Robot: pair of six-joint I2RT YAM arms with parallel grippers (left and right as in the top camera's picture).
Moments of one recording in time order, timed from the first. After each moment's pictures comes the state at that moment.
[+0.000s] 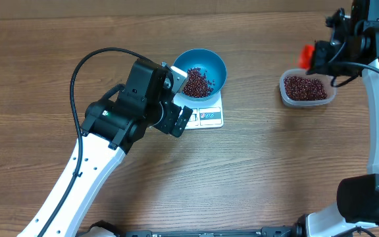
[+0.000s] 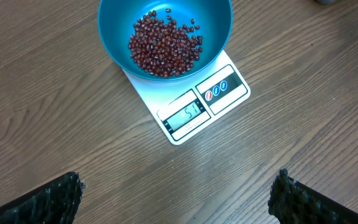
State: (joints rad) left arm -0.47 1.37 1.38 -0.97 0.04 0.06; right arm -0.11 1.74 1.86 -1.26 -0.10 0.05
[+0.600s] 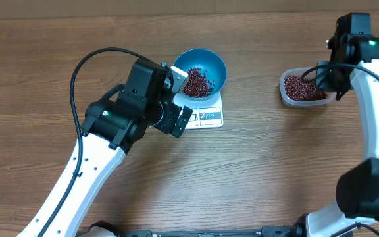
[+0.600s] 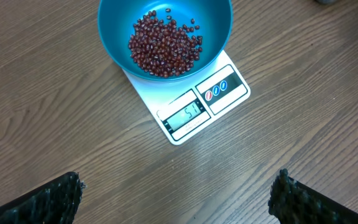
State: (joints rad) left arm -0.47 1.37 1.38 -0.97 0.04 0.06; right arm -0.11 1.78 1.69 -1.21 0.22 0.02
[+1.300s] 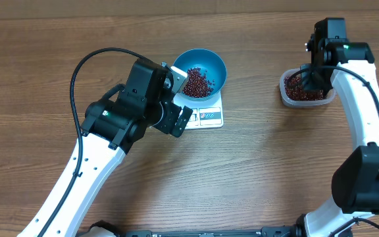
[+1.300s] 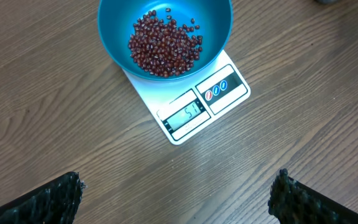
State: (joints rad) left arm -0.47 1.37 1.38 -0.97 0.04 0.06; right arm -0.04 1.82 1.59 -1.05 0.28 -0.09
